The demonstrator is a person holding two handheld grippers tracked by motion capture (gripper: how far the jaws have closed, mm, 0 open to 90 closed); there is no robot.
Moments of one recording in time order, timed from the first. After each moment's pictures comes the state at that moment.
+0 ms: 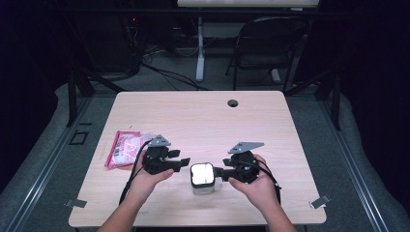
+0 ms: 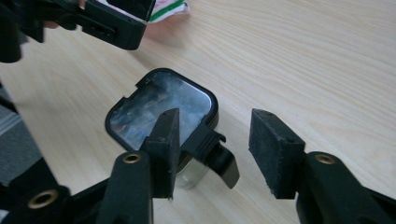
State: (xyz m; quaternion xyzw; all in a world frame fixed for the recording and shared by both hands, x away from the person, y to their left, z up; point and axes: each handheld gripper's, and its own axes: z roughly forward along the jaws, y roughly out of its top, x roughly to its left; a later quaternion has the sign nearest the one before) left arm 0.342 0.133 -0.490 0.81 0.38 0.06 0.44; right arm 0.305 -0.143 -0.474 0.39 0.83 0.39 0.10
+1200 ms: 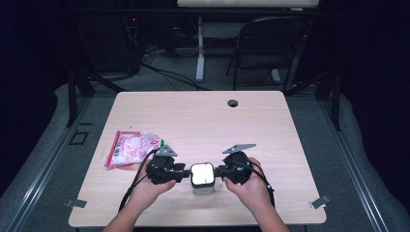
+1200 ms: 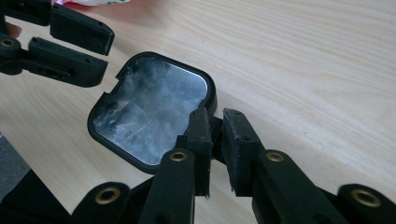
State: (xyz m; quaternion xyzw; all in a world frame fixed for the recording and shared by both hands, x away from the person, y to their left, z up) left arm 0.318 0.123 -0.497 0.85 0.37 0.03 0.38; right arm 0.306 -0.127 -0.485 0.47 0.81 0.34 0.08
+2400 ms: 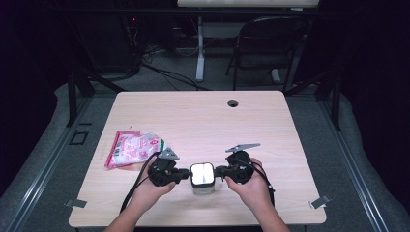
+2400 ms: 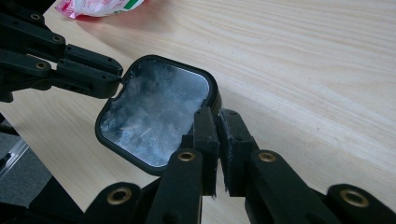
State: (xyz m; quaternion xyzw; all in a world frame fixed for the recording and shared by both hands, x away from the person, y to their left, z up) left arm 0.317 0.121 -0.504 0.86 0.35 0.02 0.36; right arm 0.309 -0.134 -0.489 0.49 0.79 0.36 0.05
